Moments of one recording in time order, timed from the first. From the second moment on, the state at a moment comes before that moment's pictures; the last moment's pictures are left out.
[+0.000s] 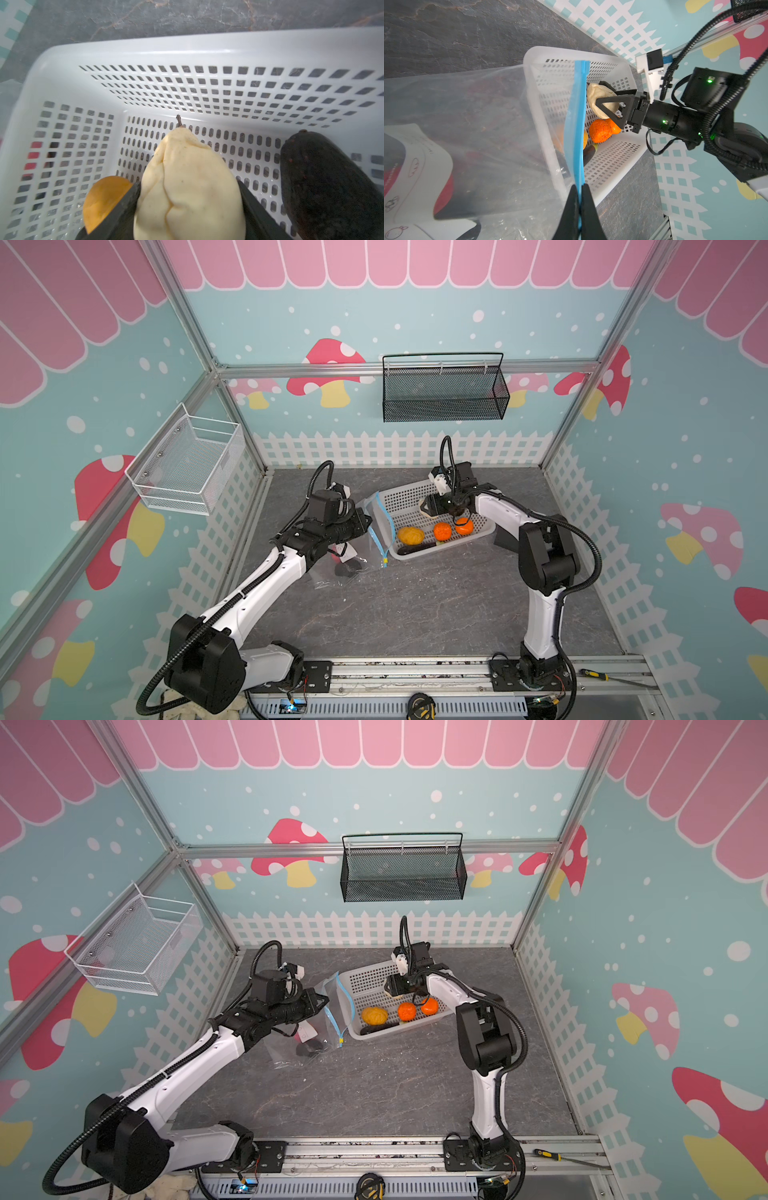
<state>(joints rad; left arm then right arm) -0.38 1.28 0.99 -0.32 0.28 -0.73 0.34 1.99 1.54 -0.44 -0.32 0.04</state>
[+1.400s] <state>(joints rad) -0.40 1.31 1.02 -0.32 0.27 -0.73 0.59 1.78 1.47 -0.36 -0.58 0.09</state>
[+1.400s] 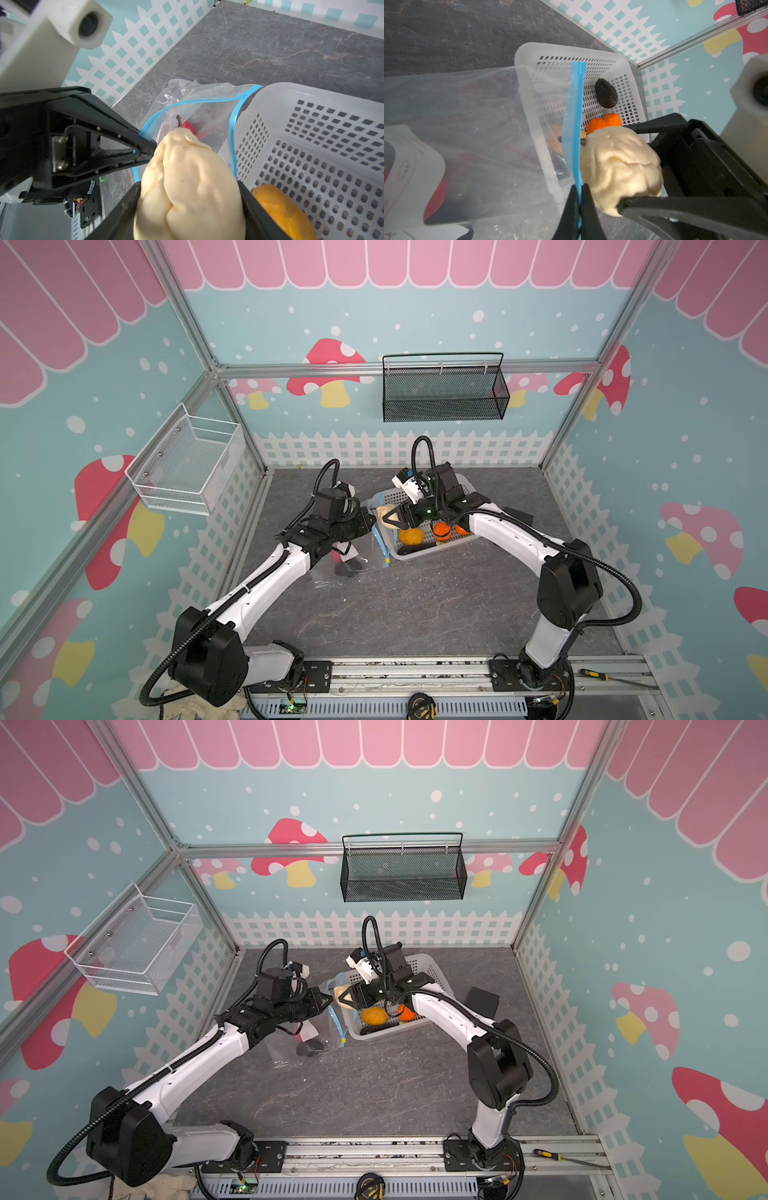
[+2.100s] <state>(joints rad) -0.43 1.30 1.04 -0.32 0.26 -0.73 0.60 1.87 1.50 -0.35 -0.58 0.11</state>
